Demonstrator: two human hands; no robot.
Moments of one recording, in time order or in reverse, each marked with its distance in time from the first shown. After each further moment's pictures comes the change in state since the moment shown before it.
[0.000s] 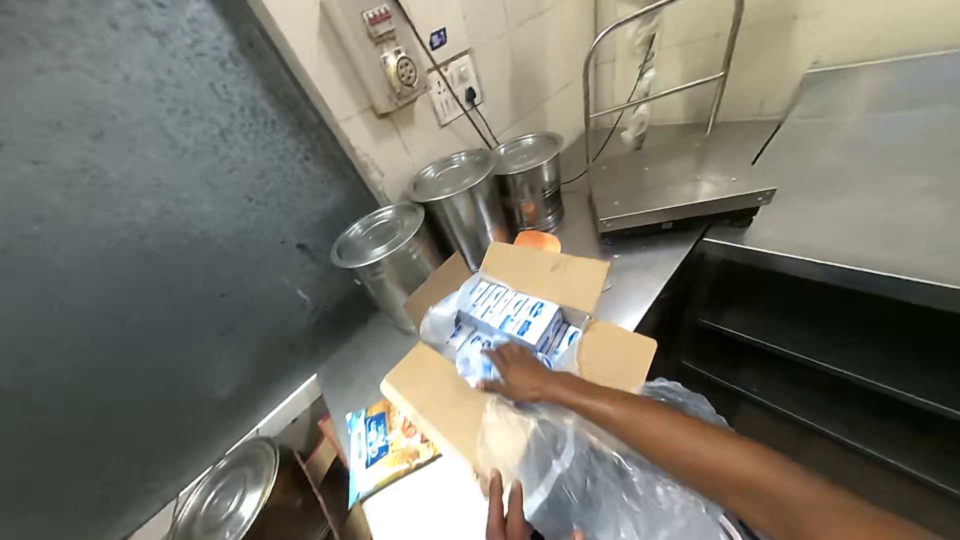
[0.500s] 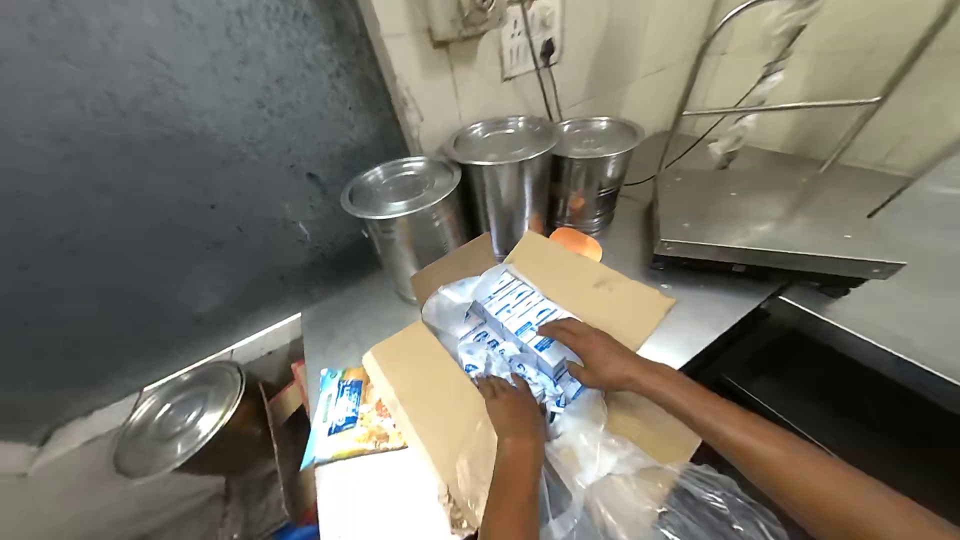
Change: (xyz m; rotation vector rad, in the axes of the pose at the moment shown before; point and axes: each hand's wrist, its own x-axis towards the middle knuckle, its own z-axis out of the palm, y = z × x) left_hand 0.212 -0.070 0.121 0.821 -0.777 -0.421; right_hand 0.015 0.089 -0.082 -0.235 -0.086 -0.243
